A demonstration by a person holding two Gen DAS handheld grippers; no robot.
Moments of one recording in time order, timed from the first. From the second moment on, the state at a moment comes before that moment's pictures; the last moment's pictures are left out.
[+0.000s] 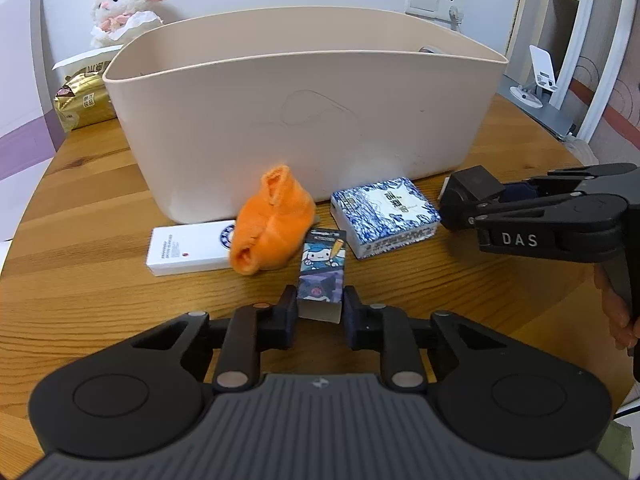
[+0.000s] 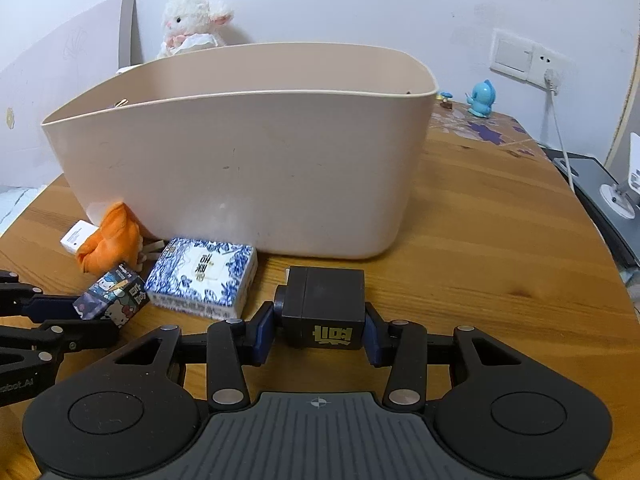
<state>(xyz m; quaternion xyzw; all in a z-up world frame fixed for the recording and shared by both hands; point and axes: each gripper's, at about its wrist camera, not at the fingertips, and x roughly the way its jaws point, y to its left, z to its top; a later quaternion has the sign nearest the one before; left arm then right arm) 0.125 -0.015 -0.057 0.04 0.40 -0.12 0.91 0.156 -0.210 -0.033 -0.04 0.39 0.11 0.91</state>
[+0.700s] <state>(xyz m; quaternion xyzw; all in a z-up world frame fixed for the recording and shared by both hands) 0.077 0.001 0.009 0.05 0.33 -0.11 0.94 0.095 -0.226 0.059 -0.03 0.27 0.11 0.96</state>
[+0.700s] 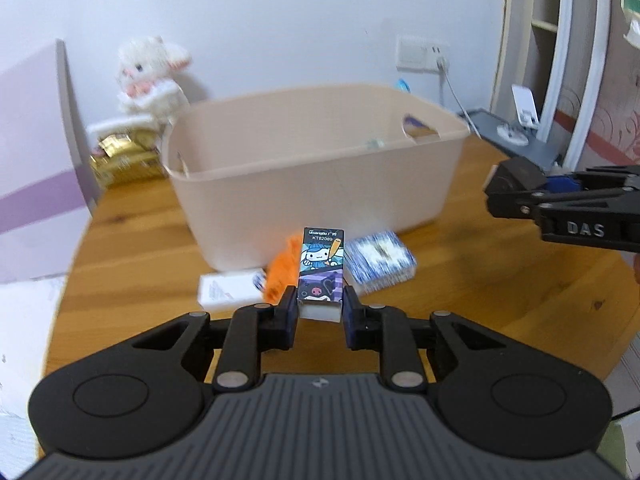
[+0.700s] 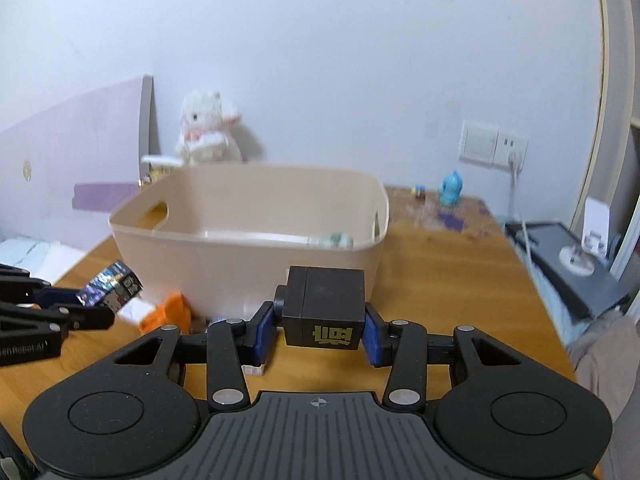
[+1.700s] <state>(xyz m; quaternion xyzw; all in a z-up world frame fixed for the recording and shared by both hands) 0.246 0.004 0.016 0.10 0.35 -0.02 0.93 0.243 -0.202 0.049 -0.09 0.31 0.08 0.94</state>
